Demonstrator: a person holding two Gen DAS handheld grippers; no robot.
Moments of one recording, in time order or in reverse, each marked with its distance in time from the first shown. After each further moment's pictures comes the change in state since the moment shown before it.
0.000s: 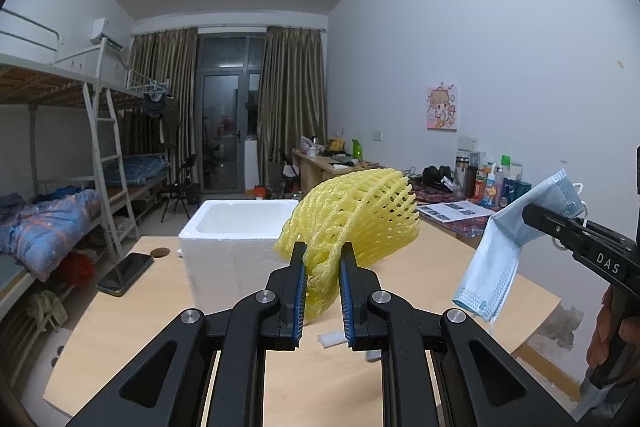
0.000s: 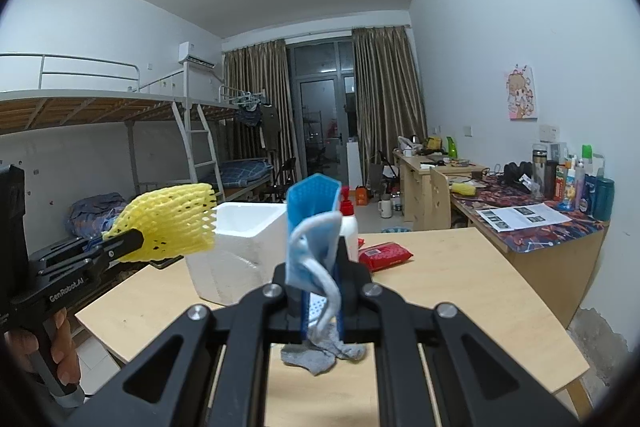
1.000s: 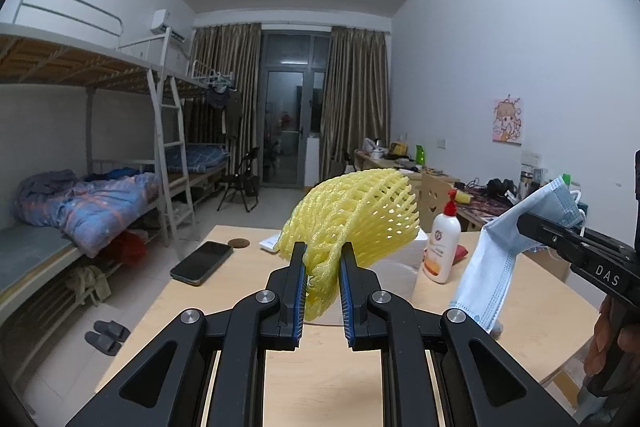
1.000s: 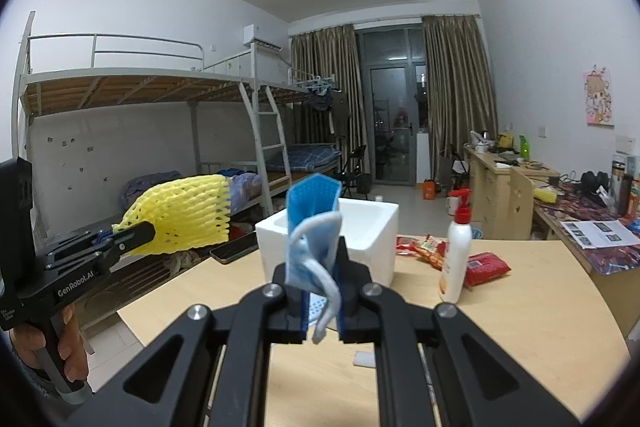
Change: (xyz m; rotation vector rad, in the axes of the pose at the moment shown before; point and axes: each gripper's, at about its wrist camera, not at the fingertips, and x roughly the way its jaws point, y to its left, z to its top) left arm -0.014 0.084 0.000 -0.086 -0.002 0.219; right arm 0.069 0.075 0.004 -0.068 0.053 0.255
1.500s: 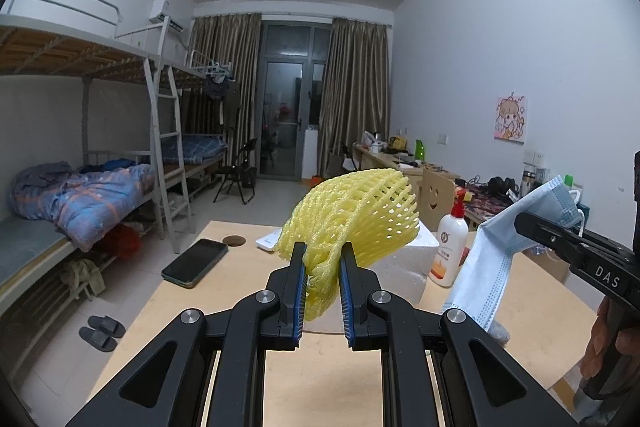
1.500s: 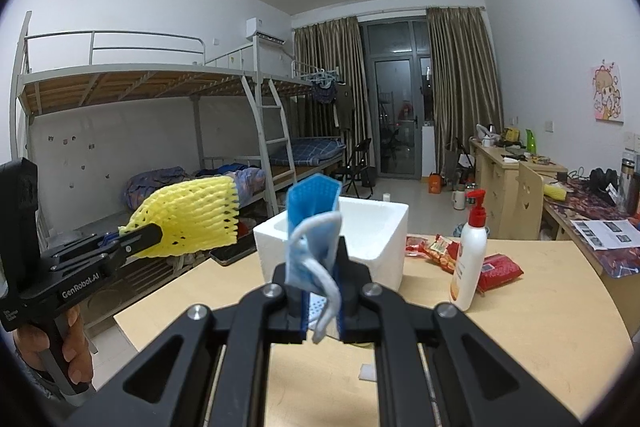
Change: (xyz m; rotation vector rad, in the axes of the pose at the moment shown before) left arm 0.027 0.008 0.008 -0.019 0.031 -0.012; right arm 0.026 0.004 0.012 0.006 0.026 0.014
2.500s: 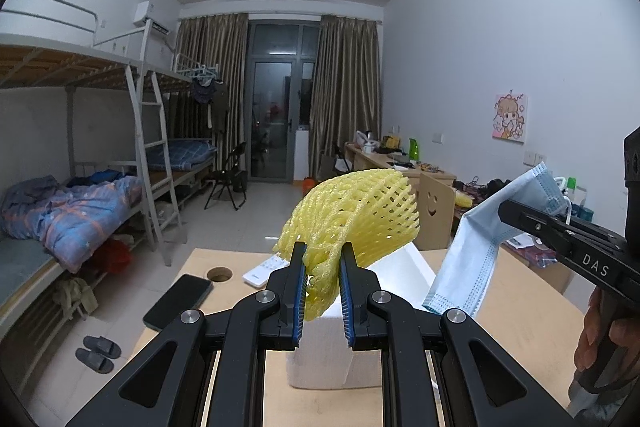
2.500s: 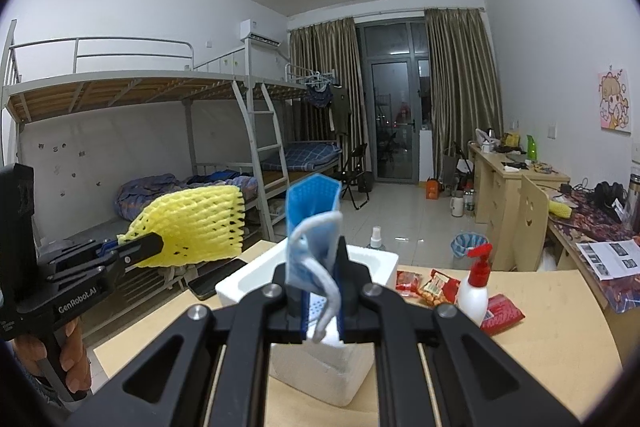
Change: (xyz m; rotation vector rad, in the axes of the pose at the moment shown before) left arm 0.070 -0.003 0.052 0.032 0.011 -0.030; right arm 0.053 -0.017 0.051 -0.001 -0.004 -0.013
